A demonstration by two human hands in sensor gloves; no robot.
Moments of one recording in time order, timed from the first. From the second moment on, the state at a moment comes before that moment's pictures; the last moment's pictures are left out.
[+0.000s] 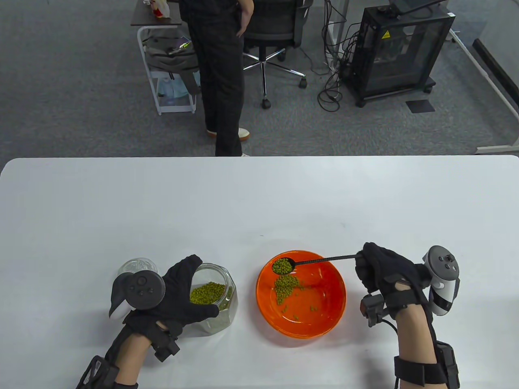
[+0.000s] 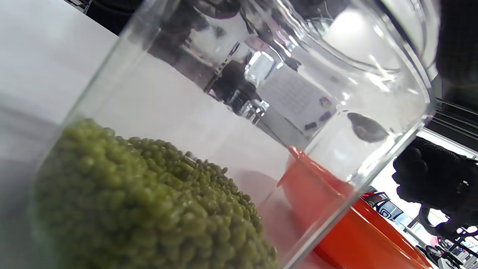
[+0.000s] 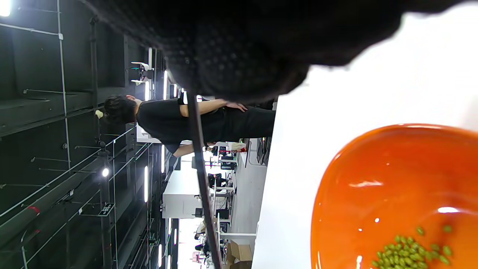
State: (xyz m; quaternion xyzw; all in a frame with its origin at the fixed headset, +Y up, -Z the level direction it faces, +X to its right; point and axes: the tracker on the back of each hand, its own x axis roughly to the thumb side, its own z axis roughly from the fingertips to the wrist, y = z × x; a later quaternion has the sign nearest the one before) left_hand -0.238 -0.705 -0.289 -0.05 -0.28 0.34 0.90; right_hand 0.277 -0.698 -0.315 -0.08 0.06 0.72 0.69
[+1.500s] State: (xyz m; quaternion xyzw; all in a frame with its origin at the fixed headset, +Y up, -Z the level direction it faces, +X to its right) left_hand -0.238 -0.704 -0.288 -0.05 -0.28 0.33 0.90; right_hand 0.240 -0.642 -0.272 0.15 -0.19 0.92 0.31
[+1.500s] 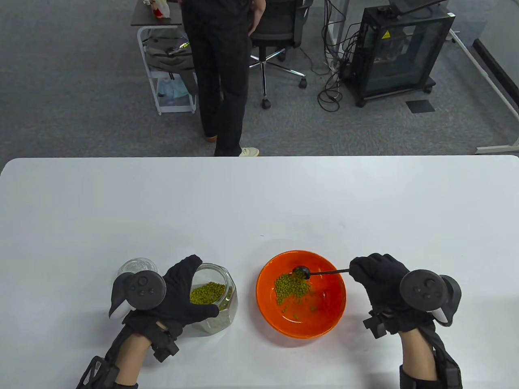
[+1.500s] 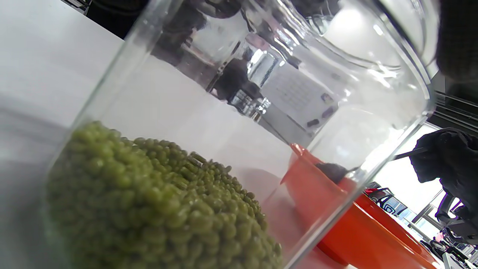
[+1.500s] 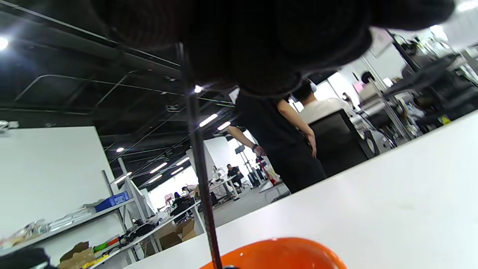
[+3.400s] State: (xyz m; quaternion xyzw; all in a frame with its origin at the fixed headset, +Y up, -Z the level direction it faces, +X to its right) left_hand -0.238 -0.704 -0.288 -0.05 -0.28 0.33 0.90; right_hand 0.161 -0.598 -0.287 0.05 -0.04 0.77 0.64
